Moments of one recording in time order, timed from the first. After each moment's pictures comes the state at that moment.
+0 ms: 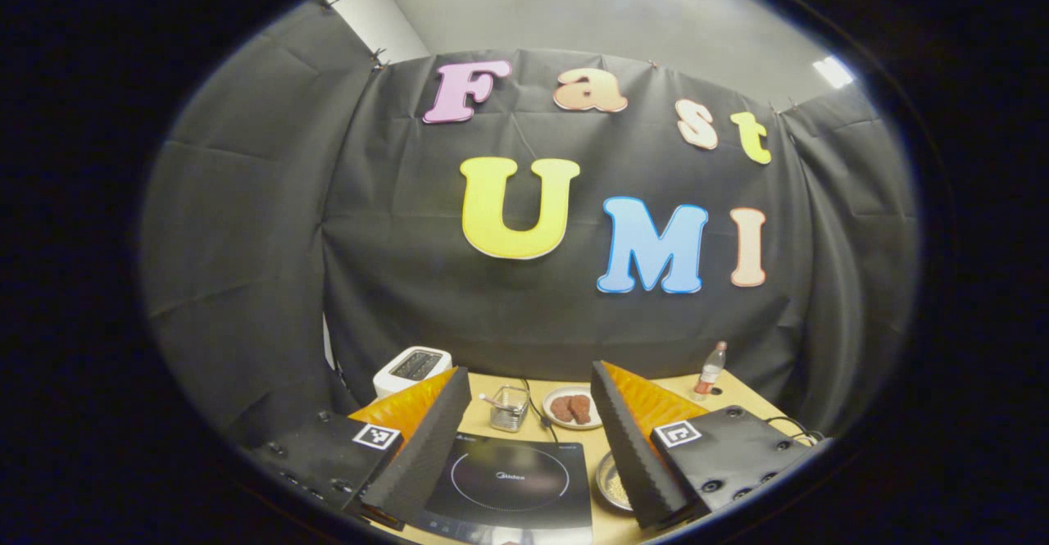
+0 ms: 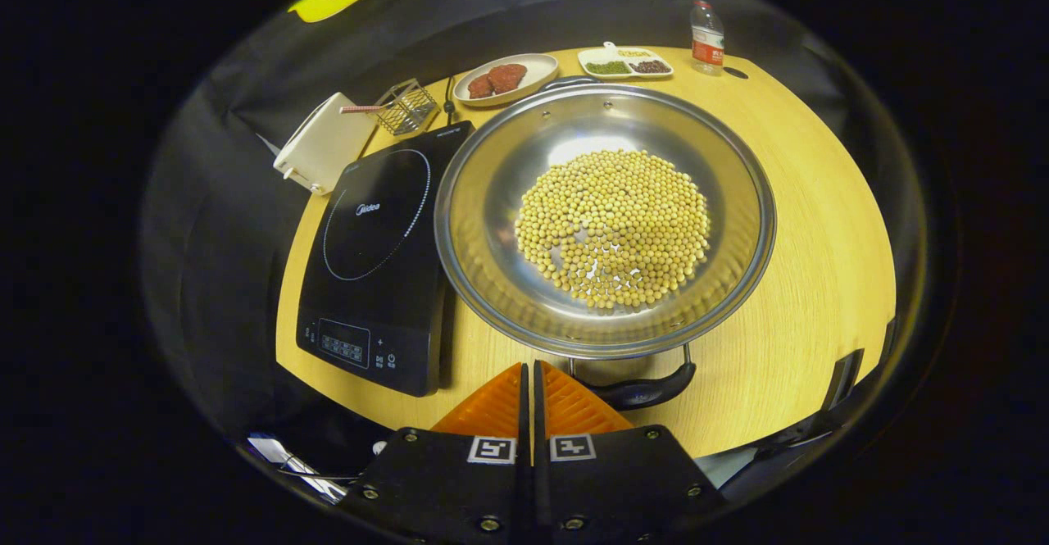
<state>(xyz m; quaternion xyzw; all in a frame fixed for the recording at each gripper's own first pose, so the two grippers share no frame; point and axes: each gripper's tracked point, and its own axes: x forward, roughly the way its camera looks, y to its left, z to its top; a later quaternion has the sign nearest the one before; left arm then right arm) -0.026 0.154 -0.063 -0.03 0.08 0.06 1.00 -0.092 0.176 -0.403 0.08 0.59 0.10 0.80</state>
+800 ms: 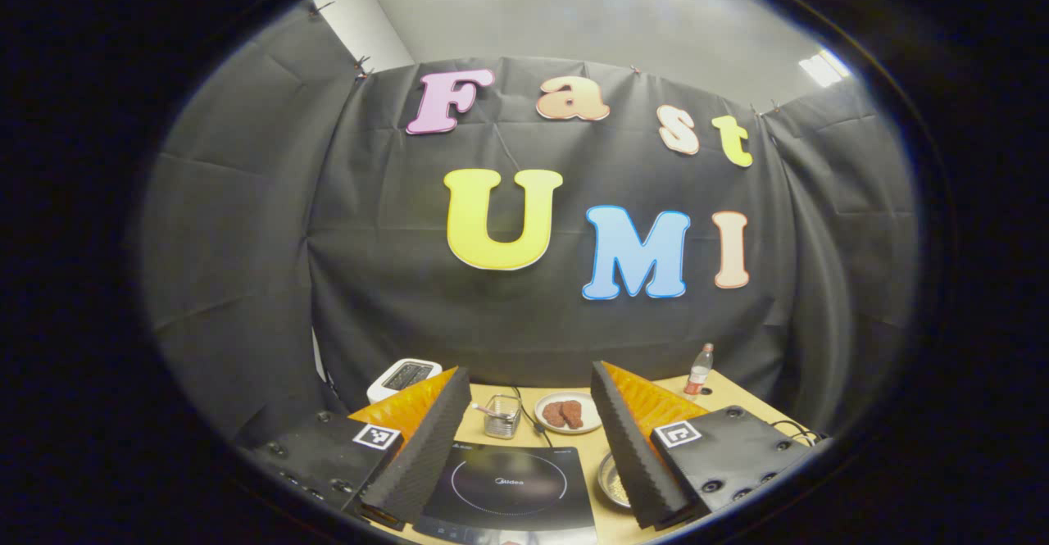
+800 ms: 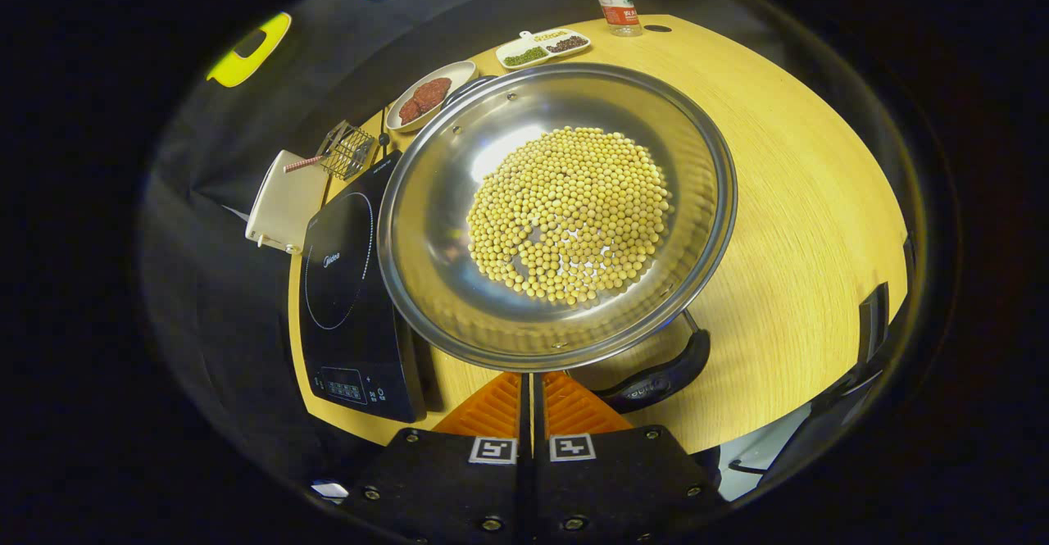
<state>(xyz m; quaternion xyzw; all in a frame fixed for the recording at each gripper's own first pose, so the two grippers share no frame) -0.027 0.138 -0.054 -0.02 0.07 0.02 1.00 -0.085 0.147 -0.415 0.19 0.59 0.04 0.79</state>
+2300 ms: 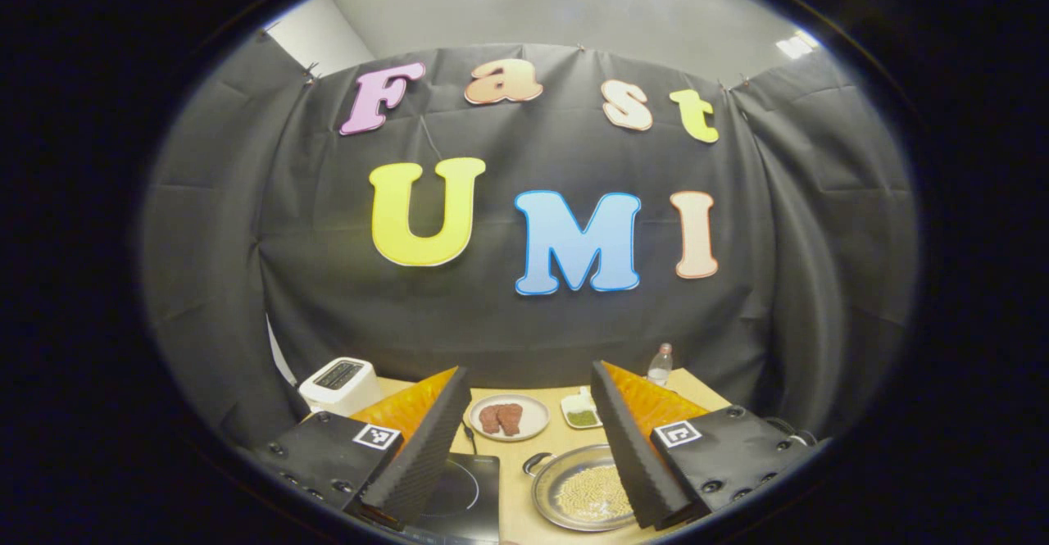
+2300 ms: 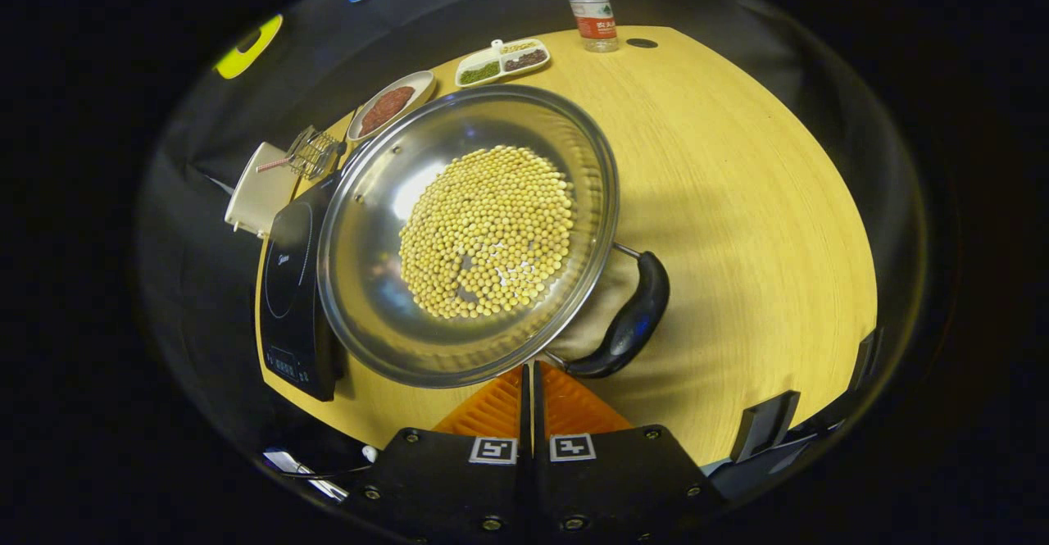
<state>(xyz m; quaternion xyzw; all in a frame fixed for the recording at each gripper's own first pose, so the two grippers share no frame) 0.043 -0.040 -0.064 0.01 0.09 0.00 1.00 -0.044 0.011 -0.422 0.12 0.60 0.05 0.79</state>
